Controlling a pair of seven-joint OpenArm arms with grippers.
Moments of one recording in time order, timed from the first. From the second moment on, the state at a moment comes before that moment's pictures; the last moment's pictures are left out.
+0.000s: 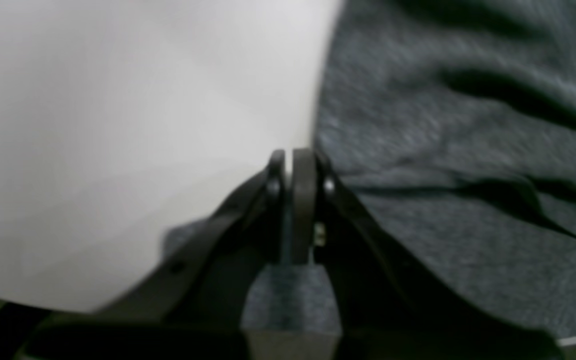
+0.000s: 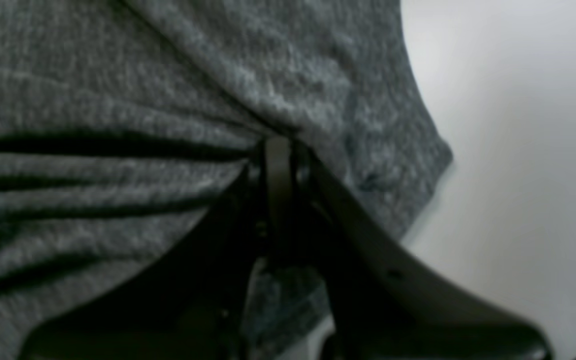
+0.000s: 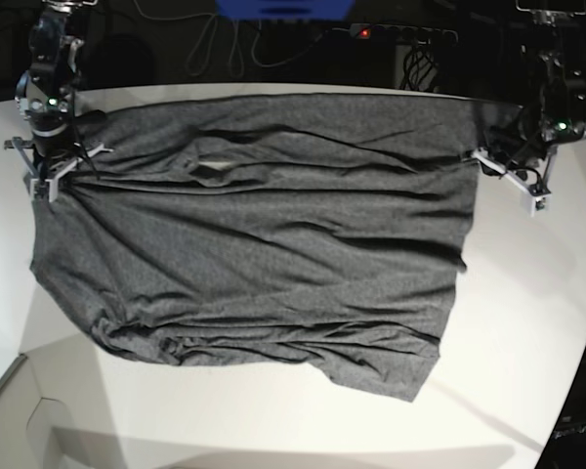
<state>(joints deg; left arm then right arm) 16.7 -22.7 -12.9 96.5 -33.3 -0.3 54.7 -17.7 11.2 22.8 85.8 0.4 9.1 -22.7</state>
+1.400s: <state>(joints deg) 9.1 -23.7 -6.2 84.1 -37.9 -2.3 48.5 -19.1 9.1 22.8 88.8 0.0 9.0 -23.8</state>
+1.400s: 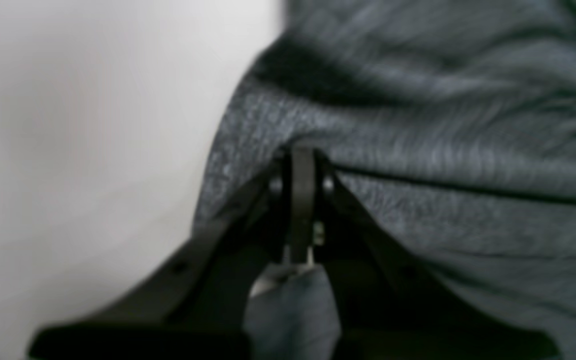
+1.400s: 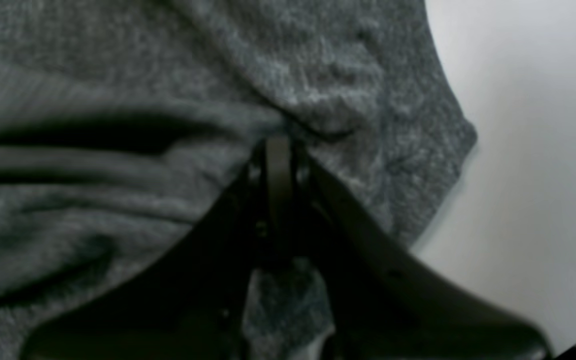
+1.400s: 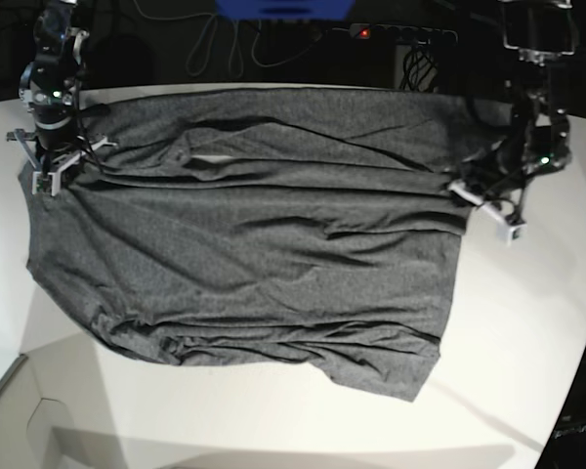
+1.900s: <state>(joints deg) 15.2 -25.8 -17.2 85.3 -37.1 -2.2 51.4 -18.8 7.9 22.6 88.8 0.2 9.0 -23.3</state>
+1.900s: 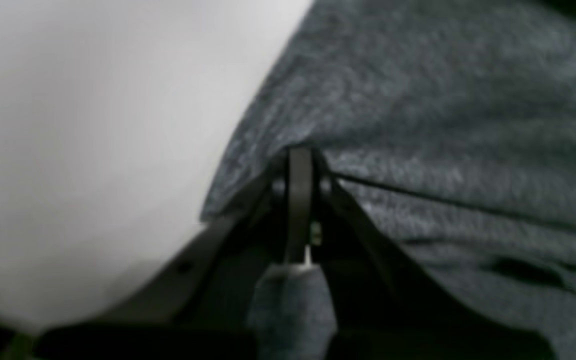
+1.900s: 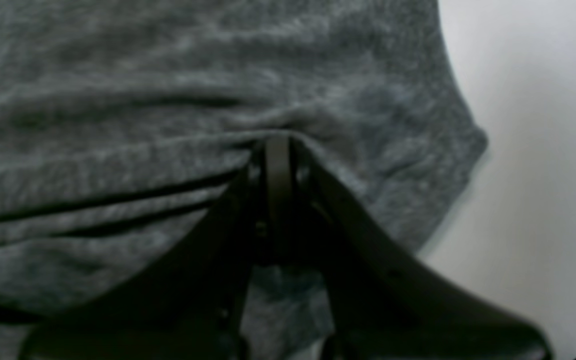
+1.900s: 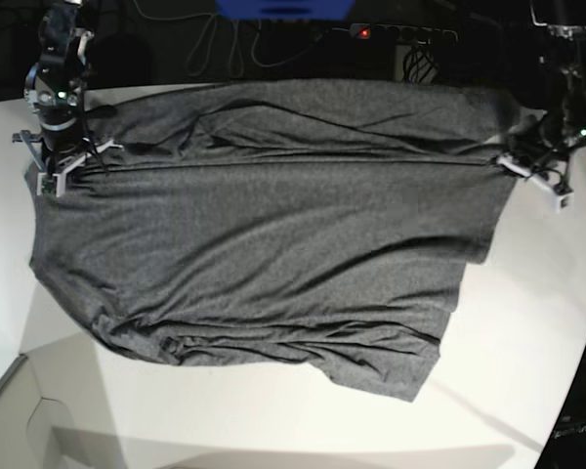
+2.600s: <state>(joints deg) 14.4 -25.2 -18.9 88.7 -33.7 -0.5 54.8 -18.5 7.8 21.0 89.1 0.1 9.0 -23.4</state>
